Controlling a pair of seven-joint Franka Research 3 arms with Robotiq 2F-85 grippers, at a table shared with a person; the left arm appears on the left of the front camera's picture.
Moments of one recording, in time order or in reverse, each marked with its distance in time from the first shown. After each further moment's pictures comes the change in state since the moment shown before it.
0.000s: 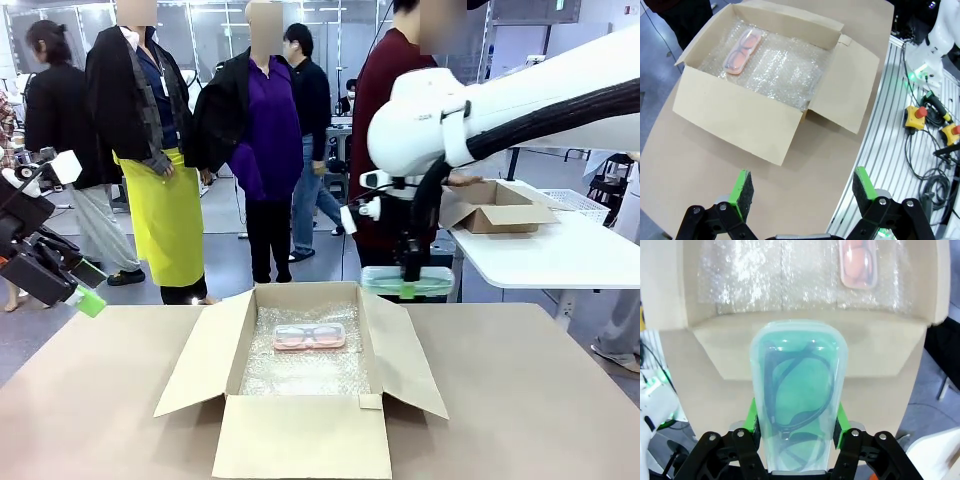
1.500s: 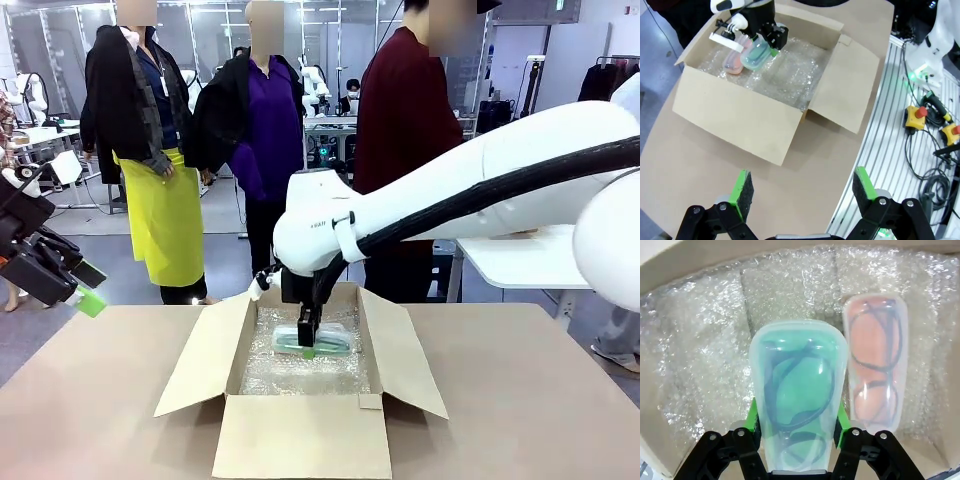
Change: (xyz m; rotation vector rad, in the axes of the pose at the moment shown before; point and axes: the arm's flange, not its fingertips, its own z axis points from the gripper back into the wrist) left arm 0.000 0.000 0.000 0.000 0.000 0.000; right arm 0.152 -0.014 -0.145 0.019 -0.021 -0.116
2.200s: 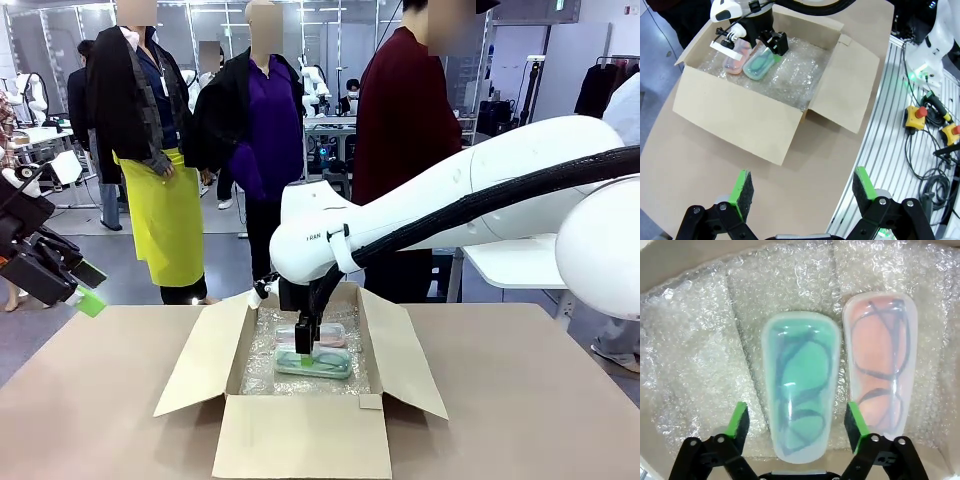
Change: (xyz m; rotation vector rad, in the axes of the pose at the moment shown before) left arm 0.000 0.000 0.000 0.000 0.000 0.000; right arm 0.006 -0.003 -0.013 -0.006 0.027 -0.024
